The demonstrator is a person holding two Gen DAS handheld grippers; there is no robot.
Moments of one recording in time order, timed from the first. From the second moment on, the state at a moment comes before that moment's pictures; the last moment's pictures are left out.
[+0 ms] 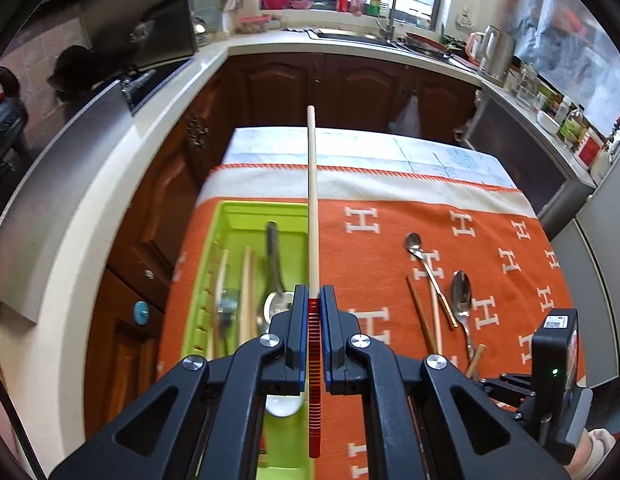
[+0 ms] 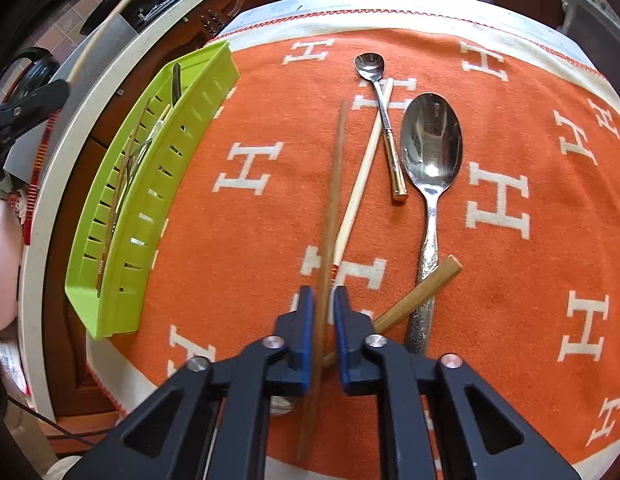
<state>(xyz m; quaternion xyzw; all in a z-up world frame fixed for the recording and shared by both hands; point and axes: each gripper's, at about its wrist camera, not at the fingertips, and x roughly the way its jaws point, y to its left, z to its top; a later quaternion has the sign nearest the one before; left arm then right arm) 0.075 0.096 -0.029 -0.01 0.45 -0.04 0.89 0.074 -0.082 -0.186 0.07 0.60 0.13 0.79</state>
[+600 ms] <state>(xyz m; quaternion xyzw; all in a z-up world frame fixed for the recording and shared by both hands) 0.060 0.117 -0.029 0.00 0.46 -0.02 0.89 0.074 -0.097 -0.090 0.15 0.54 0.18 0.81</state>
